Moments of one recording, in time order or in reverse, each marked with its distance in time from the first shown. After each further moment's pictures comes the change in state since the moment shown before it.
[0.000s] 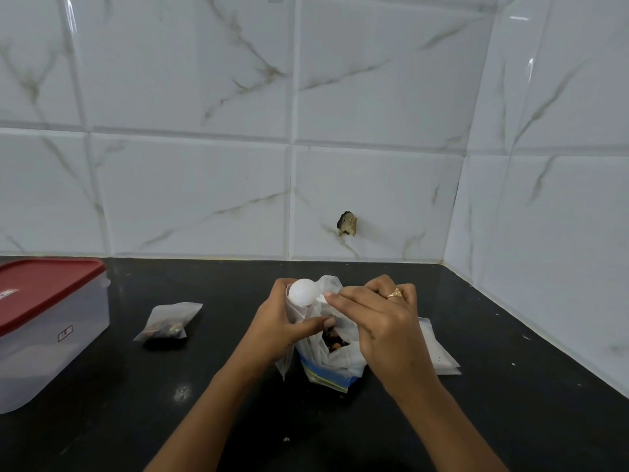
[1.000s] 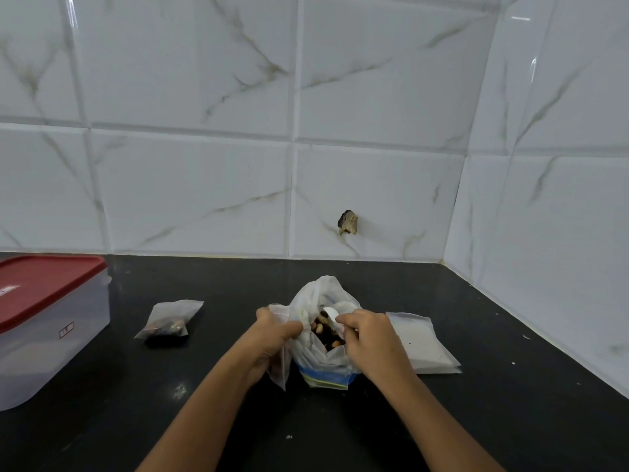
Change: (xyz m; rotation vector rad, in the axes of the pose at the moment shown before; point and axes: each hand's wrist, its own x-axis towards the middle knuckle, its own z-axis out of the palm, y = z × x) left_hand 0.010 -0.032 0.000 -0.210 0.030 -0.613; right_hand -0.016 0.000 0.032 0.155 -0.688 0.641
